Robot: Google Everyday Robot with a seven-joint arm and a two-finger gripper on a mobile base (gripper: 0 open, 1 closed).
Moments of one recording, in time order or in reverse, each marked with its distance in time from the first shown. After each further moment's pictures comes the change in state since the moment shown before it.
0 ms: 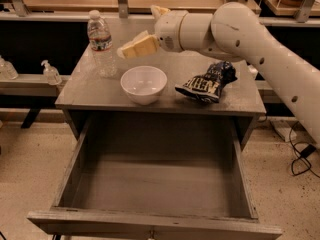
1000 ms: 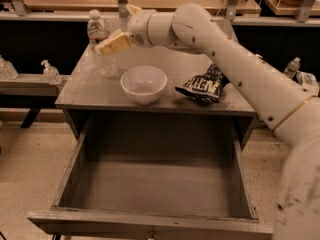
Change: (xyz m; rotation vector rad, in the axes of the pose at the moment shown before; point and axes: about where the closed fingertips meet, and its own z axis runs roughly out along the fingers) arm 0.009 -0.008 0.096 -0.012 0.002 -0.044
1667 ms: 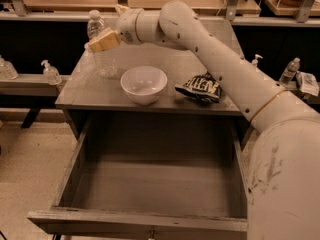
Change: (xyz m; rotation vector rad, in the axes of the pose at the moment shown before) arm -0.004 0.002 0.043 -0.052 -0.019 0.015
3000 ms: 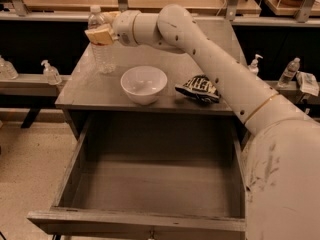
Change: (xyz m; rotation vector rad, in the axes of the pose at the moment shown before) arm -0.004 0.007 0.007 -0.028 -0.051 0.009
